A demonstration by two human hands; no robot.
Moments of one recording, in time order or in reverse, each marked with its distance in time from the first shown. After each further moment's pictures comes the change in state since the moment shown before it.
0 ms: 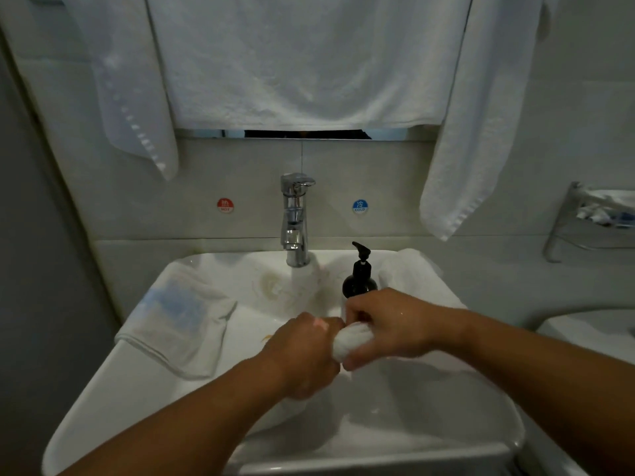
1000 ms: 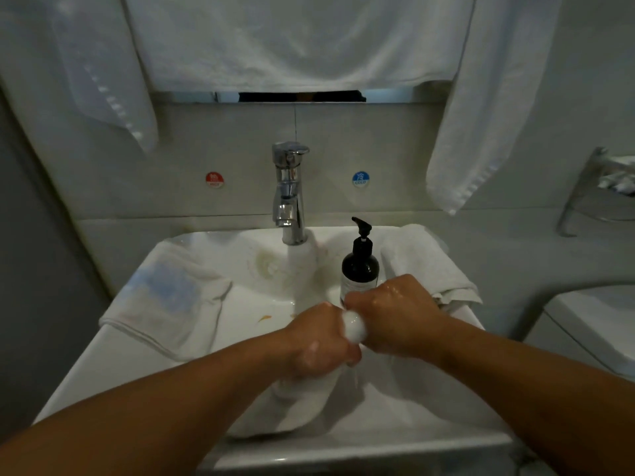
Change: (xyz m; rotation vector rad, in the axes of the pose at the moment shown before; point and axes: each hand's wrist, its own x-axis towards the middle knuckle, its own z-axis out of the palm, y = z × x) left_hand 0.018 0.008 0.018 -0.424 -0.205 -0.214; right_hand 0.021 0.035 0.055 -0.530 0.588 -0.303
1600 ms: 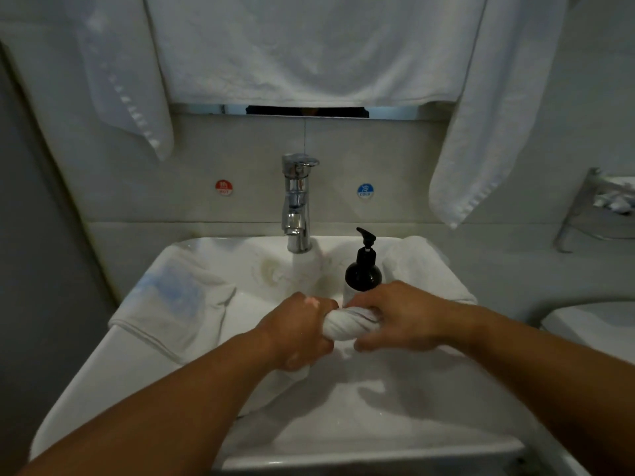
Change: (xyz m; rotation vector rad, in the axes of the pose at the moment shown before) left_hand -0.001 -0.021 -0.027 0.326 0.175 0.196; right_hand 0.016 0.007 -0.046 0.574 -0.553 0.296
